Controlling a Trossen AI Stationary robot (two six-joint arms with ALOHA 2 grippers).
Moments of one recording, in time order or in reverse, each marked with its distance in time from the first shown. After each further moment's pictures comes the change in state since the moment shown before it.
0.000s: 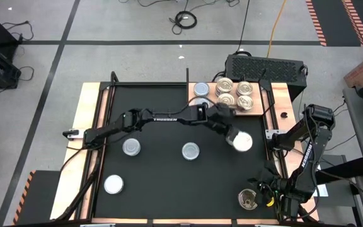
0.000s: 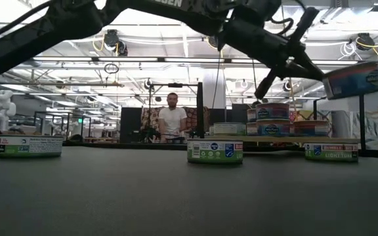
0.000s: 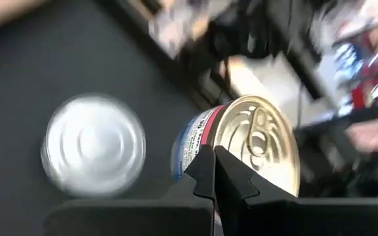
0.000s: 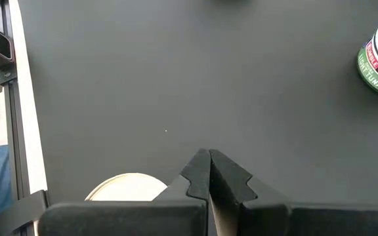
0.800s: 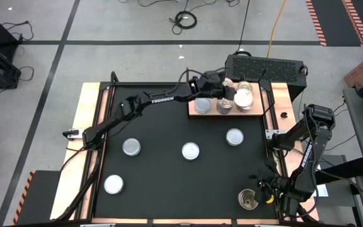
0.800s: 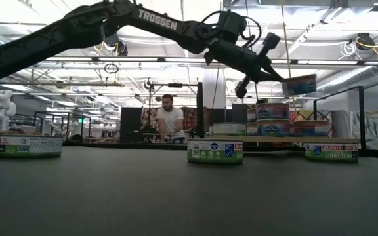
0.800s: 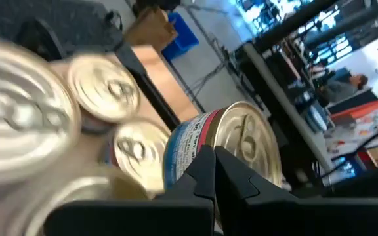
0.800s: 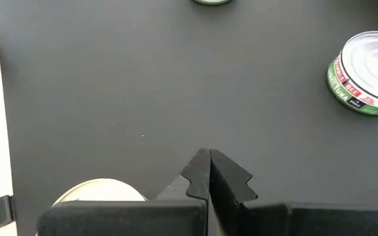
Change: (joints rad) left arm 0.219 -0.007 0.001 0.234 -0.134 -0.044; right arm -0.002 0.000 0.000 -0.083 0.006 0.002
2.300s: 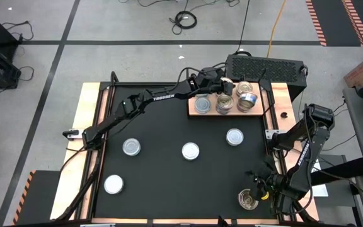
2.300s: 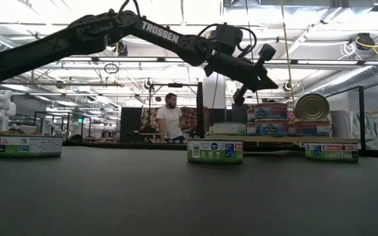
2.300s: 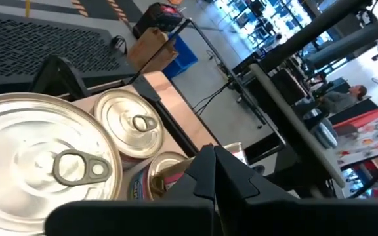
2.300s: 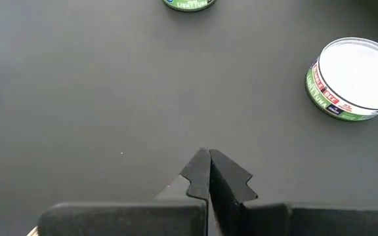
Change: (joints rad) left arm 0.049 0.055 0.001 0.102 0.011 0.055; right arm -0.072 0.000 0.000 -0.029 -0.010 -0.010
